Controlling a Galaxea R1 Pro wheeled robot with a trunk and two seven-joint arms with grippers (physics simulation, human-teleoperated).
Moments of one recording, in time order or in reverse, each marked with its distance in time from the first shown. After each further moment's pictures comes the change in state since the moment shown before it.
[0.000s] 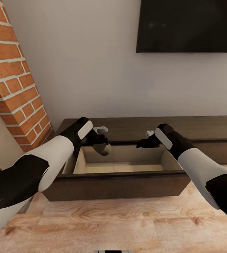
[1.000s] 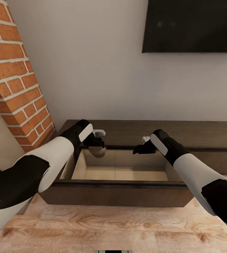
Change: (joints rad) left arm 0.004 -0.001 -0.012 0.036 -0.115 -0.002 0.001; right arm 0.053 0.037 0.000 0.004 0.000 0.000 -0.012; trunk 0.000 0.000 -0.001
